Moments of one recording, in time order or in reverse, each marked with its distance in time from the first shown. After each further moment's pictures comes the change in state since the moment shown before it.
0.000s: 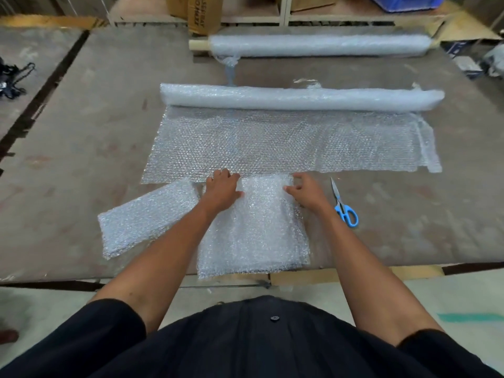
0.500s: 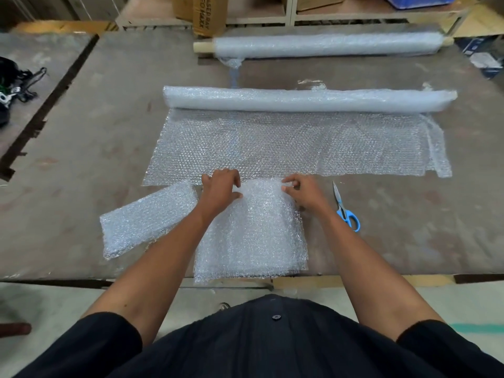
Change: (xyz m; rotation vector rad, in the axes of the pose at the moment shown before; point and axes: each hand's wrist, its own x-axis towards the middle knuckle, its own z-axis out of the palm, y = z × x) left_hand -0.004 0.006 -0.010 -0.129 0.195 -0.005; right_hand 0.018 0.004 -0.004 0.025 -0.052 -0.145
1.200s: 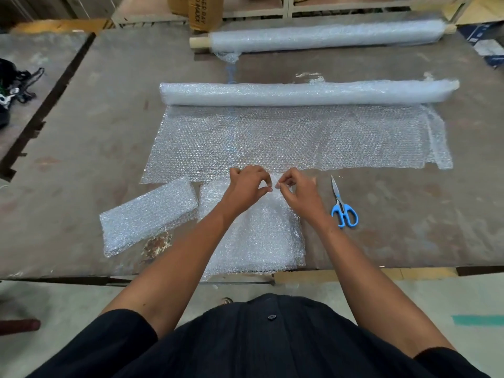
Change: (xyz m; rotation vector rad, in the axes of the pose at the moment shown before) left_hand 0.002 0.062 0.018 -0.005 0.053 0.294; right_hand -0.038 -0.015 0.010 -0.076 0.165 -0.336
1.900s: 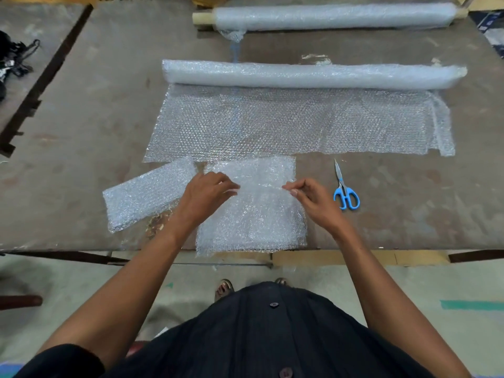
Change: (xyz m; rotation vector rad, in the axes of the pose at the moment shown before) left_hand -0.117 -0.068 -0.023 0.121 0.212 0.184; right_hand -0.076 -0.010 -0.027 0.411 -0.234 0.162
